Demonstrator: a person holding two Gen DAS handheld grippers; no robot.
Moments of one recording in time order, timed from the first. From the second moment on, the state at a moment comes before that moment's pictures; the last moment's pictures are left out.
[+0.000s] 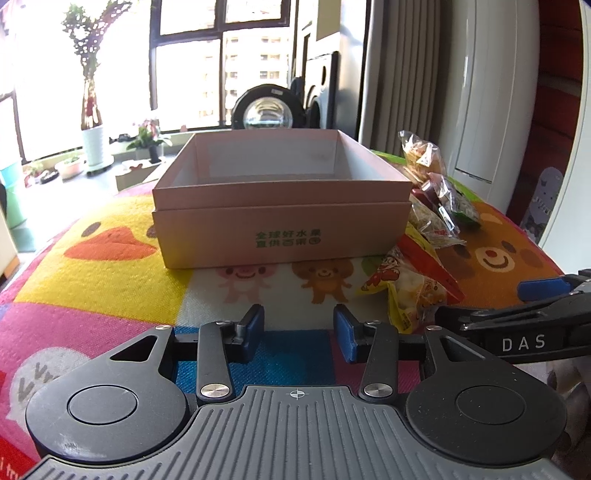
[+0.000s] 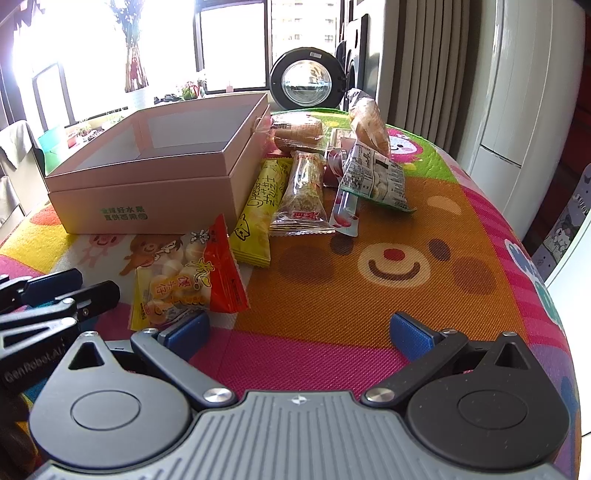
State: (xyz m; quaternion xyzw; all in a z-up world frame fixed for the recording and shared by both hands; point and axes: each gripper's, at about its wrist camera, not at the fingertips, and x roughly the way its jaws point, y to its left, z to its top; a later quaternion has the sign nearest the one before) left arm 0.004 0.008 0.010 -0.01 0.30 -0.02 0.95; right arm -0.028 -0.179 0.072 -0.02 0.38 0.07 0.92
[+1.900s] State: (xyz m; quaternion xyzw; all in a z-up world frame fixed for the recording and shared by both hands) left arm 0.130 0.127 0.020 -0.12 0.25 0.01 0.96; right arm -0.049 -0.148 0.119 -0.09 0.43 0.13 0.89
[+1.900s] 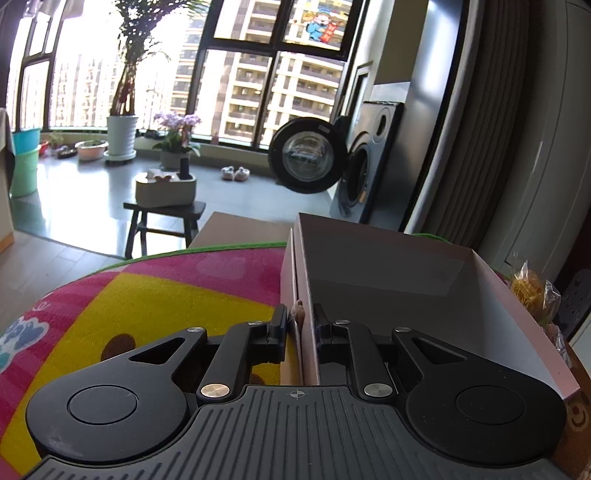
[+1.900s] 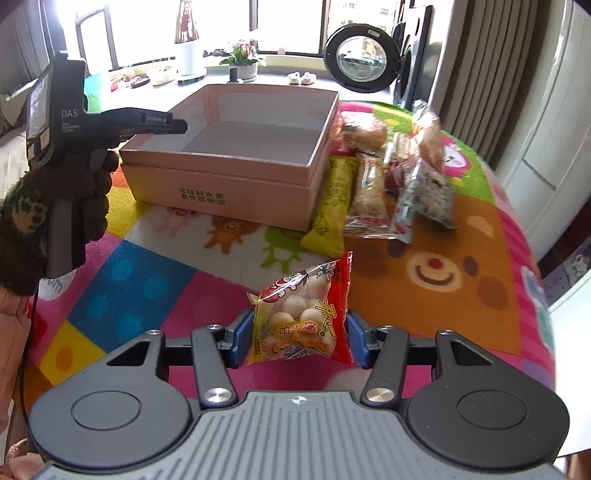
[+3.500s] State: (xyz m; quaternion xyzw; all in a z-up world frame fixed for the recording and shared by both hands) left arm 0.130 0.125 0.016 -0.11 0.26 0.02 0.96; right arm 0.001 -0.170 0.132 -0.14 0.30 0.08 0.94
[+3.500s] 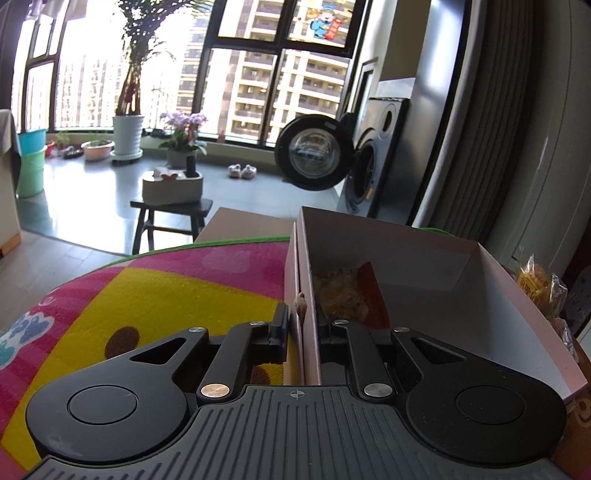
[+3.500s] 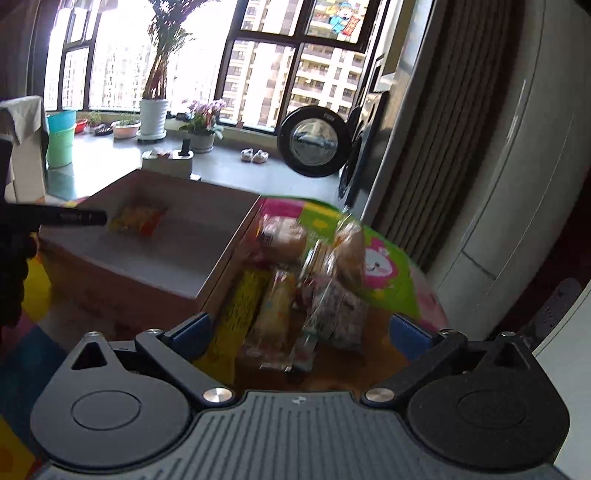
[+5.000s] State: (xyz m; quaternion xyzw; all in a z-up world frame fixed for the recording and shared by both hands) left arm 0.130 0.123 0.017 -0.10 0.26 0.02 0.96; right arm -0.021 -0.167 0.094 -0.06 0.42 0.12 0.90
